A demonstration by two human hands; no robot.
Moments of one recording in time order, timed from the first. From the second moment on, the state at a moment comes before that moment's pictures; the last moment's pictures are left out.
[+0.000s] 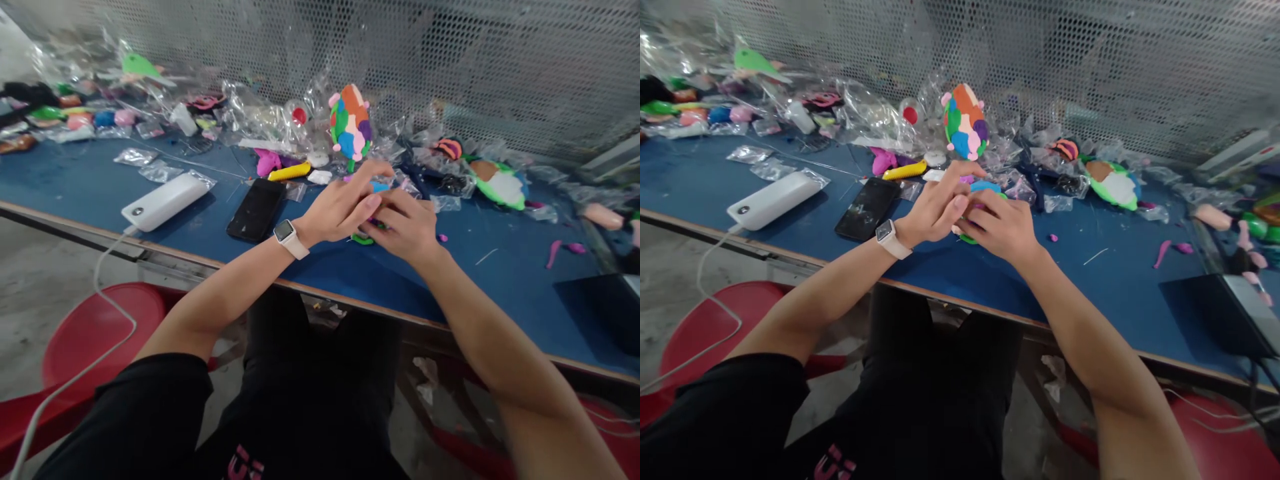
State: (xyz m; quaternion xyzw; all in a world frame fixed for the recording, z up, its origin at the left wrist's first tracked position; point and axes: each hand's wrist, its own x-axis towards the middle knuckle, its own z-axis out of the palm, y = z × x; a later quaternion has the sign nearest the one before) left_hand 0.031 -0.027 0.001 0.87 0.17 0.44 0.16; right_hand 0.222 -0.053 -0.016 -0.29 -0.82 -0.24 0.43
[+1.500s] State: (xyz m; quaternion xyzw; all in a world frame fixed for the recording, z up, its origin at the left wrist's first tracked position) left_hand 0.031 -0.004 -0.003 0.86 0.20 0.48 0.02; right_hand 0.245 -0.048 -0.012 -0.40 -0.73 -0.04 0.56
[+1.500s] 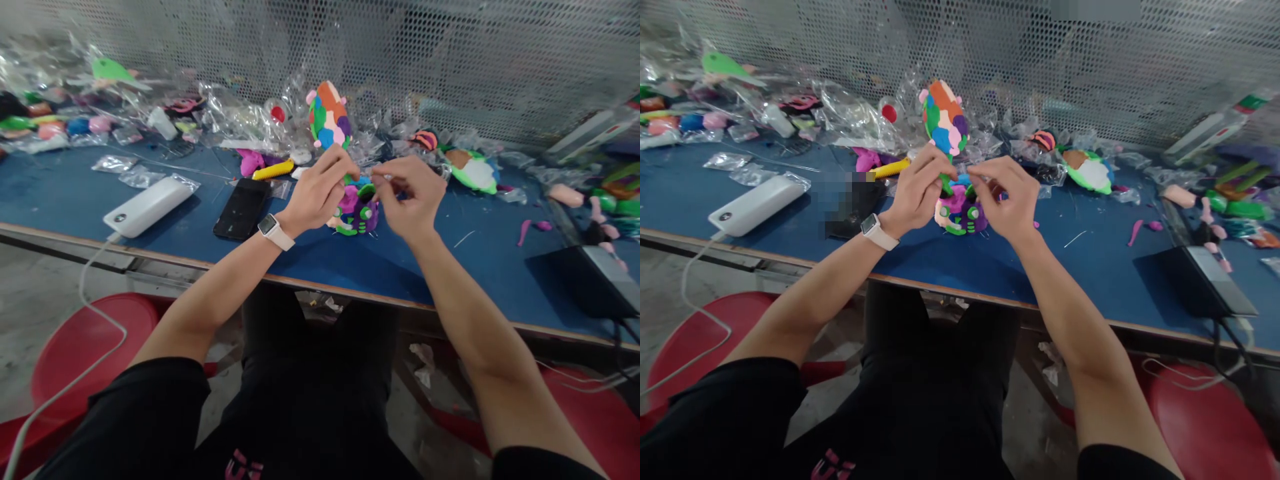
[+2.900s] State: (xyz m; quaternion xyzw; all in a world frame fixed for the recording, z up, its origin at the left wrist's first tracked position) left_hand 0.039 -0.015 -0.010 0.87 0.16 0.47 0.05; right_hand 0.227 -0.058 -0.008 -0.38 -0.74 -0.06 0.55
